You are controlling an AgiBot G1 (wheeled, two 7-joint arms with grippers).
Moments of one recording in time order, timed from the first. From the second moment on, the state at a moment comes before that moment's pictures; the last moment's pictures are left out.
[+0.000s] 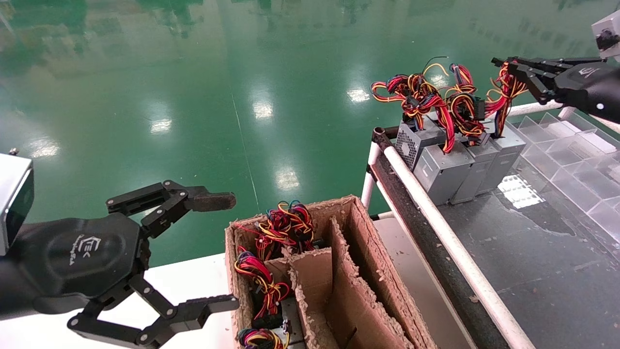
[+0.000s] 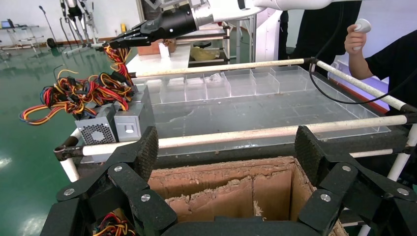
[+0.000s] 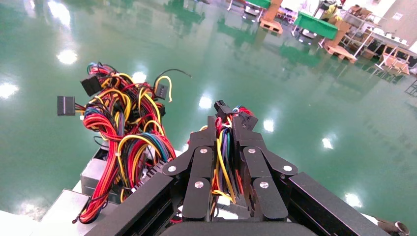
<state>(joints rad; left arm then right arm) -1.09 0.58 0.36 -1.26 0.67 1.46 -0.14 1.83 -0.89 -0.37 0.02 -1.26 -1.03 -0.33</state>
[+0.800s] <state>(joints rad) -1.09 0.58 0.36 -1.26 0.67 1.46 -0.14 1.85 -0.88 -0.37 0.00 -1.26 -1.06 -0.31</state>
